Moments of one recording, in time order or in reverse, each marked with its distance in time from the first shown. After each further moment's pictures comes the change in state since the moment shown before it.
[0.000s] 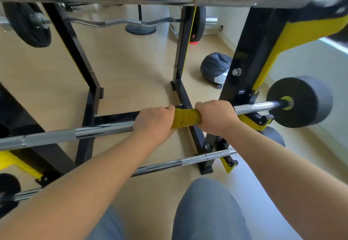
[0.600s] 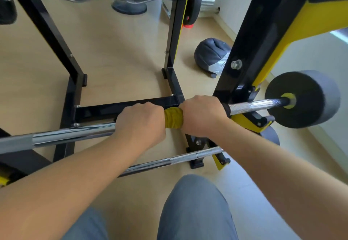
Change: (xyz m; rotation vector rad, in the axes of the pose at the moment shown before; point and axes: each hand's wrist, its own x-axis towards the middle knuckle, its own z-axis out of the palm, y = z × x) left_hand 0.023 0.010 0.010 -0.013 -0.144 -0.132; right_hand 0.030 -0.027 0.001 -0.143 -0.308 0.172
